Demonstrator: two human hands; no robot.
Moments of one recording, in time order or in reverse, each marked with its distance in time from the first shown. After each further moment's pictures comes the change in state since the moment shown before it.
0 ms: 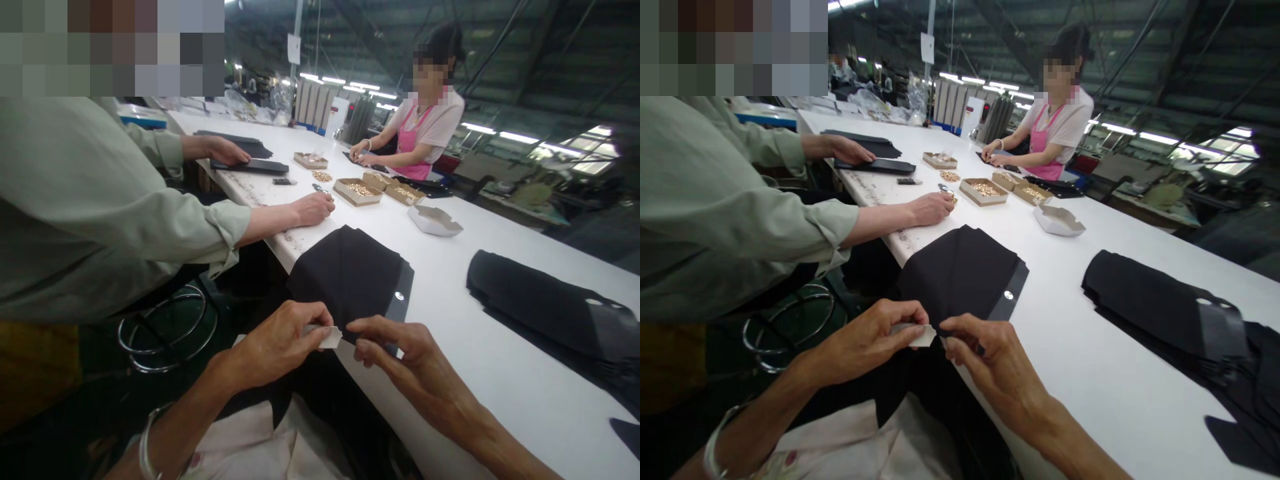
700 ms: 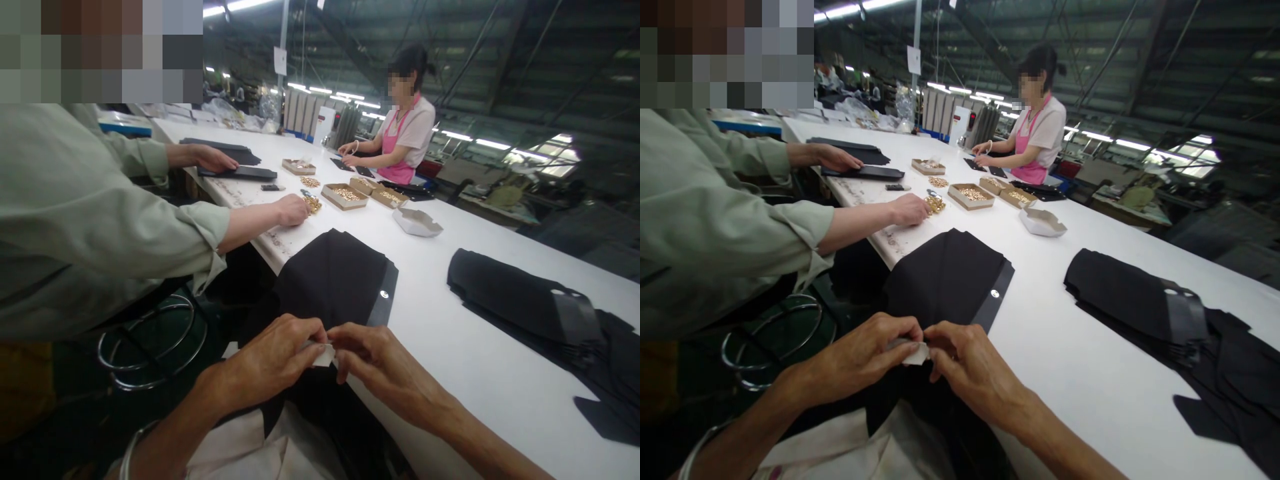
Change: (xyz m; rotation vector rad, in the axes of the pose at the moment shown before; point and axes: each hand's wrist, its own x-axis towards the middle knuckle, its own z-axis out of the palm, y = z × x) left_hand -0.008 0.006 0.012 0.176 -0.081 0.010; right_hand -0.005 -0.005 0.008 0.133 -0.186 0.176
